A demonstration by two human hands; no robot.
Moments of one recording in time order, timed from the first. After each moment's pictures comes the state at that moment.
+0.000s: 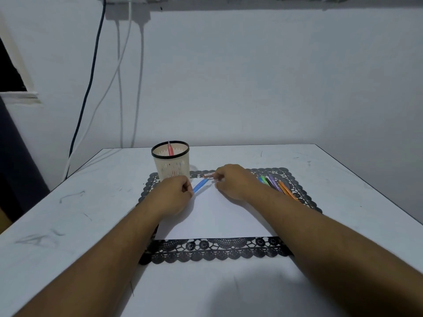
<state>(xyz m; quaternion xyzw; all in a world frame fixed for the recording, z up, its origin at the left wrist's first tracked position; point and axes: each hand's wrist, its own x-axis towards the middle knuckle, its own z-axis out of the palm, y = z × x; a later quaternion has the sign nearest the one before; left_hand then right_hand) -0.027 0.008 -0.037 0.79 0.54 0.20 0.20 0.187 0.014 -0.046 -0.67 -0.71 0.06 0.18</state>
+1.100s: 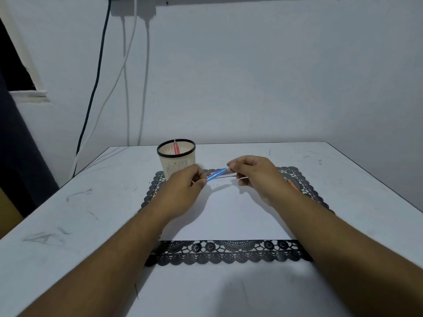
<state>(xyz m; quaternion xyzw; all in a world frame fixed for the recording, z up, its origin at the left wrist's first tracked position) -0.022 0.000 -0.031 0.80 0.45 0.32 0.23 0.201 -0.015 -0.031 -0.52 -0.50 0.41 0.55</state>
